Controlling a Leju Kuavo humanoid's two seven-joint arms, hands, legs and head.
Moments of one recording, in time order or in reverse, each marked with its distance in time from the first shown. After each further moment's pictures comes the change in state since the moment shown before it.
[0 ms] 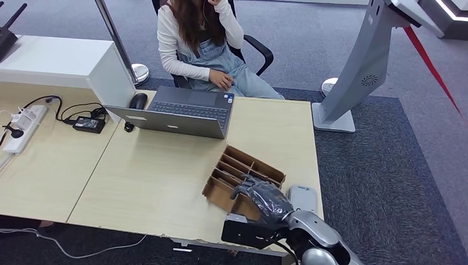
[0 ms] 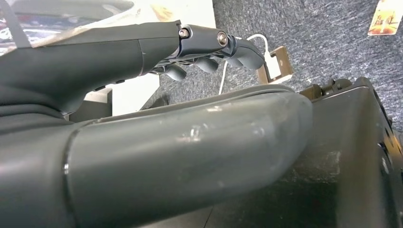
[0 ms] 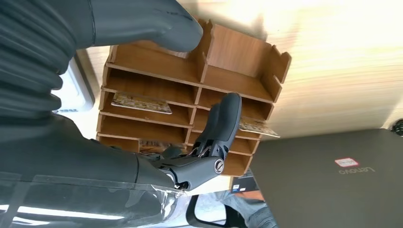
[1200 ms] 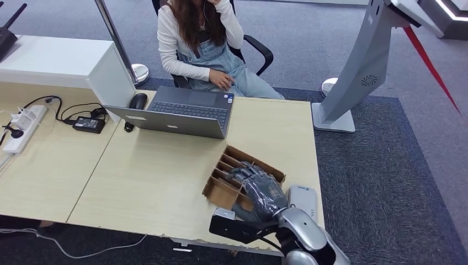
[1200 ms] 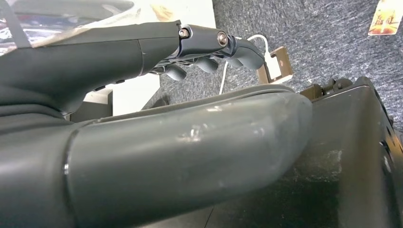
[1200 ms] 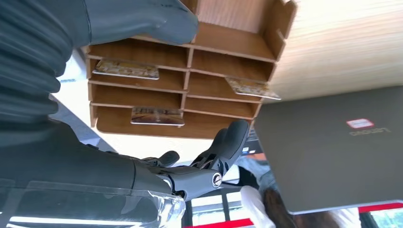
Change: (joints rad) left arm 0.002 0.000 0.017 0.000 -0.023 -0.010 0.000; right arm 0.010 0.093 -0.007 0.057 0.266 -0.110 0.017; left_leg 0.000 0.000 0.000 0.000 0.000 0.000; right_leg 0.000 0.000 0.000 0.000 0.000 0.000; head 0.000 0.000
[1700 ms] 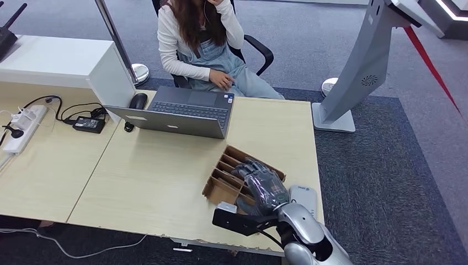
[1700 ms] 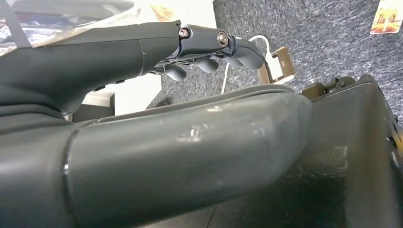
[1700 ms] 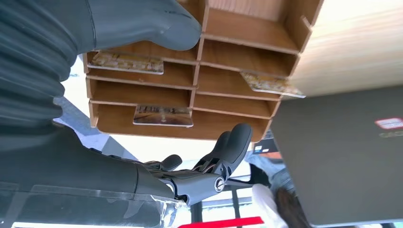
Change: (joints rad) left arm 0.000 0.000 0.000 0.000 -0.014 -0.001 0.005; right arm -0.030 0.014 -0.013 0.108 0.043 -0.064 -0.036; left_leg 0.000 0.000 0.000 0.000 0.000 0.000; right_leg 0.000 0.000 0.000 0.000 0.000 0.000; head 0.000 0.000
